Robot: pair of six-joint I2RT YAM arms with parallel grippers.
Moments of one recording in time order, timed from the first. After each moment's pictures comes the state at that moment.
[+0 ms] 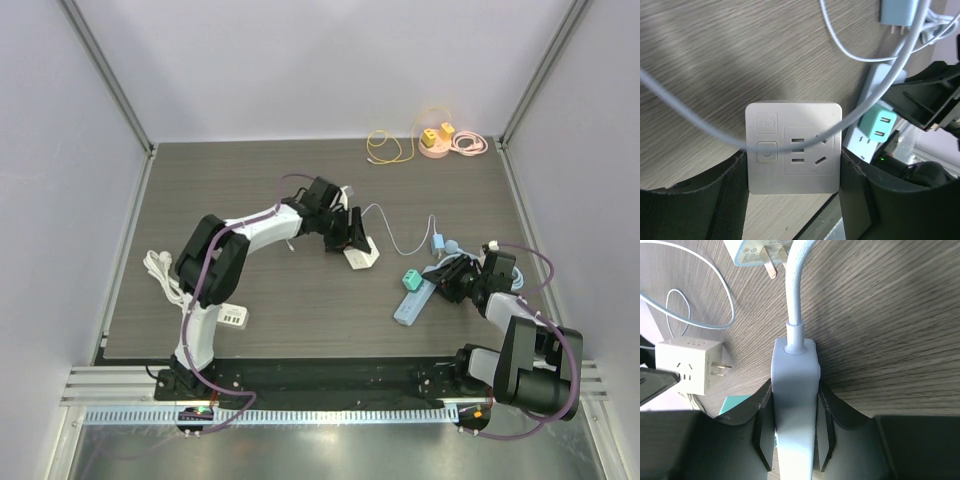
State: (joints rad) left arm -0.67 2.04 1.44 -0.28 0.49 -0.68; right arm -0.28 1.18 0.29 0.03 -0.55 0.69
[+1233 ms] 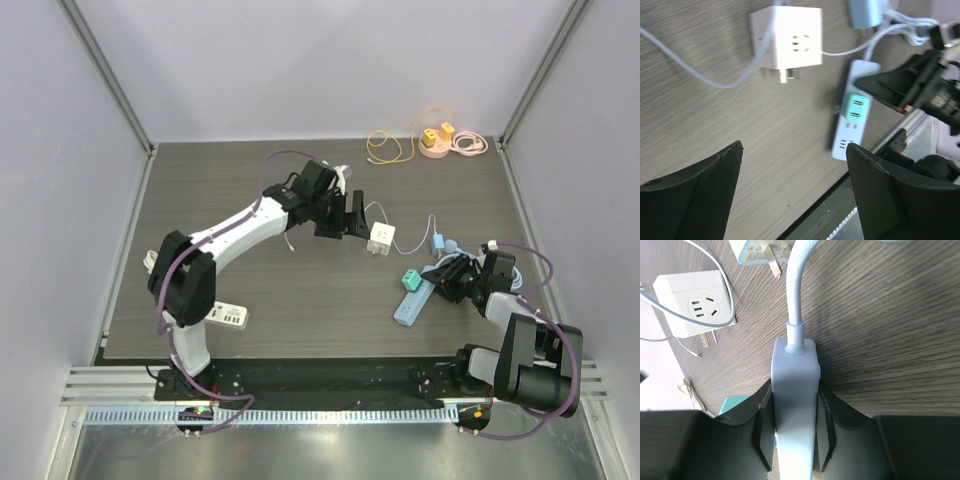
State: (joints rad) left arm -0.69 1.89 1.54 -0.50 0.35 -0.58; right arm -0.28 1.19 0.28 0.06 -0.57 0.68
